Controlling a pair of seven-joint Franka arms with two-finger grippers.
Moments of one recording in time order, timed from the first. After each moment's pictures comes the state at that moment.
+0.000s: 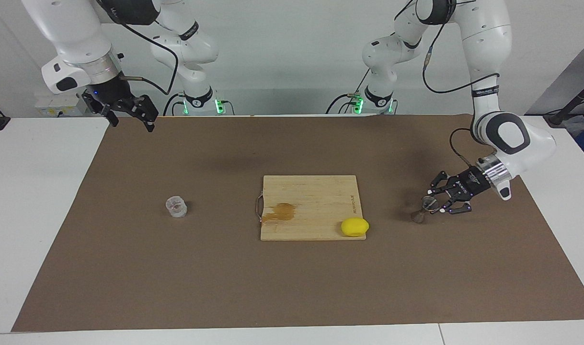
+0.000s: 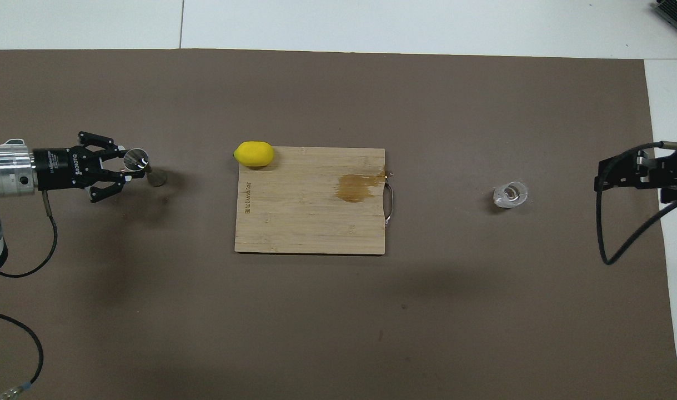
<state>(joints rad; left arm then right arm) 0.28 0.34 -0.06 -1.91 -1.02 1.97 -1.06 -0.01 -0.02 0.01 -1.57 -0.02 1.51 0.21</state>
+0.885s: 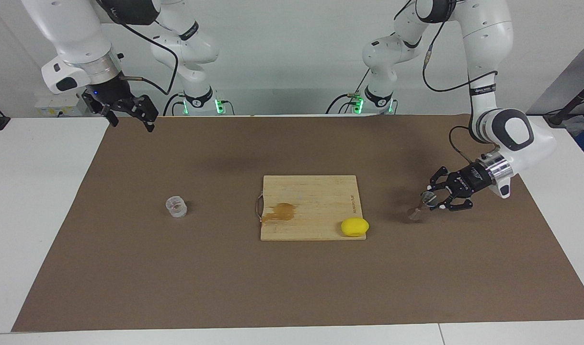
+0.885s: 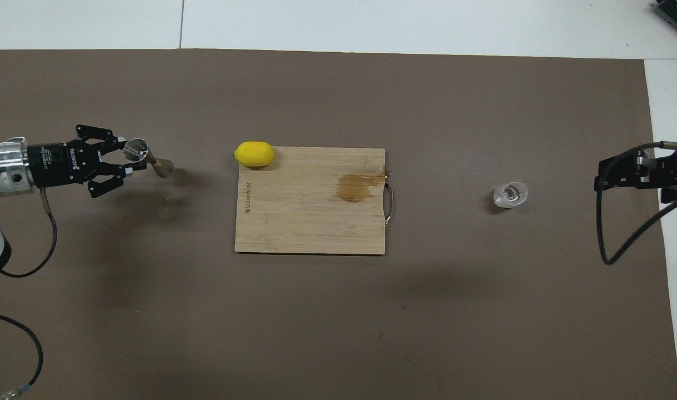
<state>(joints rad) 0.28 0.32 -0.06 -1.91 -1.19 1.86 -1.04 -0.01 -0.02 0.01 -1.57 -0.02 1.51 0.21</state>
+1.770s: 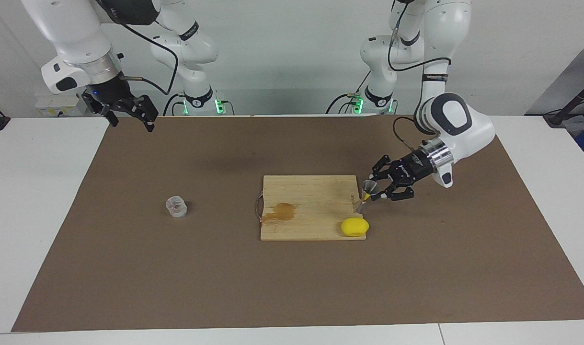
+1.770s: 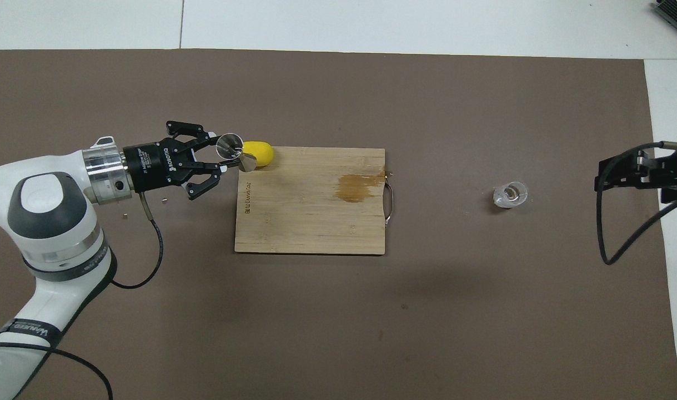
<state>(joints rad) -0.09 0.15 -0.07 -2.07 -1.48 2.18 -1.03 -0.01 -0.02 0.01 -1.57 -0.02 1.51 0.21</state>
